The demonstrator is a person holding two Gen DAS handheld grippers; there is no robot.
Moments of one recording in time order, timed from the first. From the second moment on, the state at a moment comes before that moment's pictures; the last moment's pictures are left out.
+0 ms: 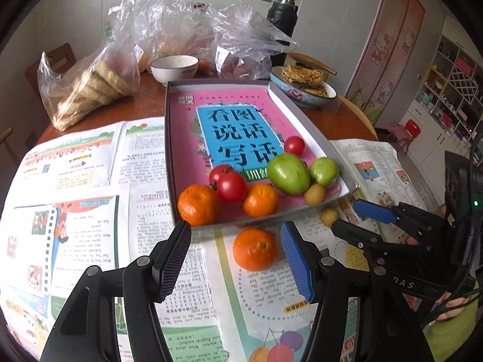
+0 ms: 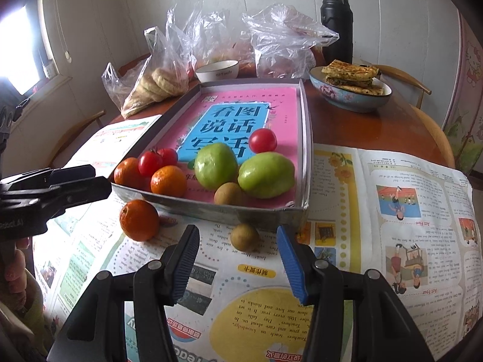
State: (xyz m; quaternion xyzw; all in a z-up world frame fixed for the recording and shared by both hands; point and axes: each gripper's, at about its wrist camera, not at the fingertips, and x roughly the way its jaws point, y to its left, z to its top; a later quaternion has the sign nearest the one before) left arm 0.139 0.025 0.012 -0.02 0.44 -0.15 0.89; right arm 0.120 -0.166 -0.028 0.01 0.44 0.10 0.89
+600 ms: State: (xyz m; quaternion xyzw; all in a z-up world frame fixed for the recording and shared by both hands) left arm 0.140 0.005 -0.023 -0.01 0.47 -0.16 0.87; right arm 0.135 -0.155 -0.048 -0.01 0.46 0.10 0.88
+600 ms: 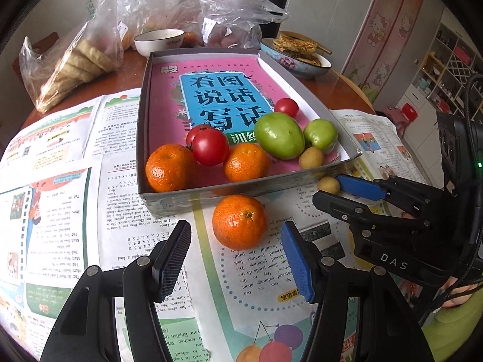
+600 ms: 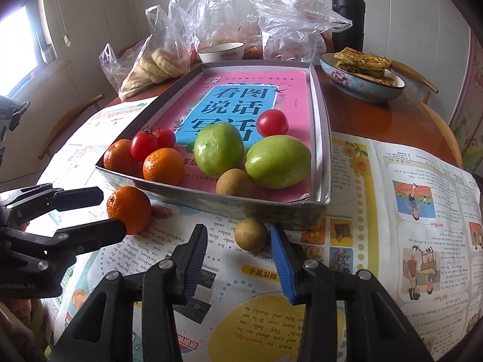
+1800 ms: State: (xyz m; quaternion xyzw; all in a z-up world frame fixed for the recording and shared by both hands) left arm 0.138 0.010 -0.014 -0.03 0.46 -0.16 0.87; right arm 0.113 -0.155 -0.017 0.02 0.42 0.13 0.90
